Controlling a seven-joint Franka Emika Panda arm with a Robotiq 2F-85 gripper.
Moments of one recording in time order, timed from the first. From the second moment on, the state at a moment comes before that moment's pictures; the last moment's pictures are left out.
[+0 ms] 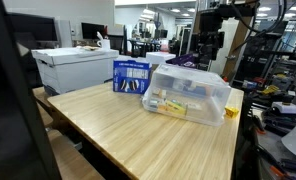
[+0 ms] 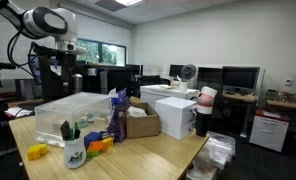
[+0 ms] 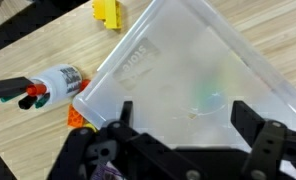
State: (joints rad) arm 0.00 -0.34 0.15 -2.45 -0.03 2.01 0.66
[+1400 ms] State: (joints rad) arm 0.22 0.07 0.33 -1.97 -0.31 1.66 0.63
